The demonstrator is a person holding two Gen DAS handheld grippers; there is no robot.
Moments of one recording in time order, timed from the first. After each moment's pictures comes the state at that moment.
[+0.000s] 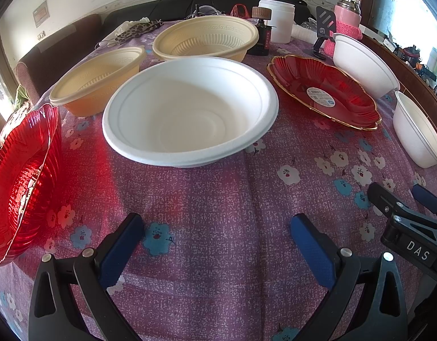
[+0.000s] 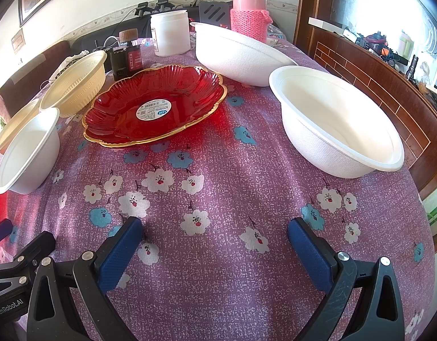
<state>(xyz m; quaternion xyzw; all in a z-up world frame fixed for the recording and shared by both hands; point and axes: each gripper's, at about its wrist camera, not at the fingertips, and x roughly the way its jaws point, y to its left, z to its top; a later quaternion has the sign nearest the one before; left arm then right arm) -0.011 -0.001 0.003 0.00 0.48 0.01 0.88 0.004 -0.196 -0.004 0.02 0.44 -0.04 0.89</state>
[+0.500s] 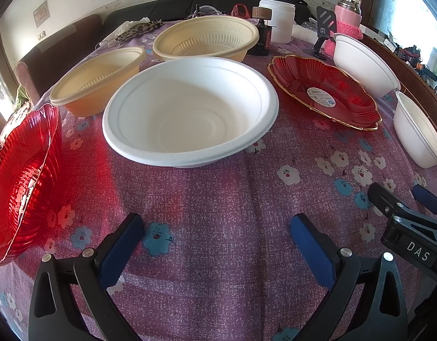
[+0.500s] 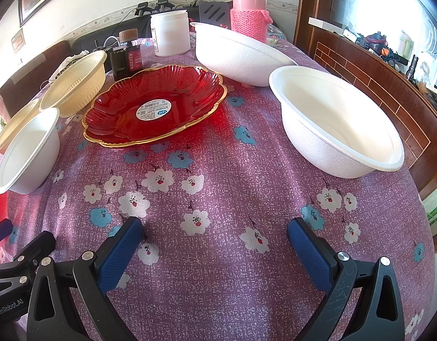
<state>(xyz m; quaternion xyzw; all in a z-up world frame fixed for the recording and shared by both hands) -0.010 -0.001 0.003 0.00 0.48 0.01 0.88 0.004 -0.196 -0.003 0.02 0.44 -0.04 0.89</state>
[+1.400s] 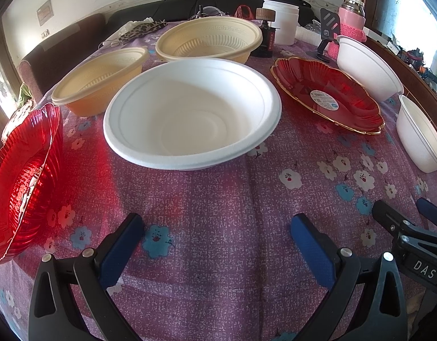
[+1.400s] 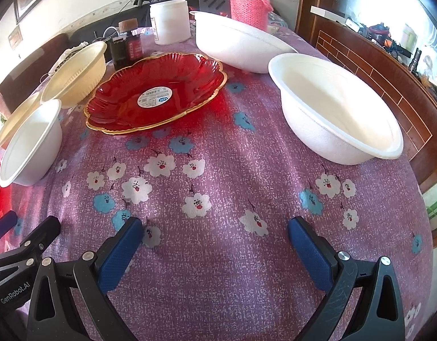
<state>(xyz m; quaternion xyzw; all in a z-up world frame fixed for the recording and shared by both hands) -0.006 0.000 0.002 0.00 0.48 0.02 0.88 -0.004 -0.198 0.000 0.03 0.48 -0.03 0.88</state>
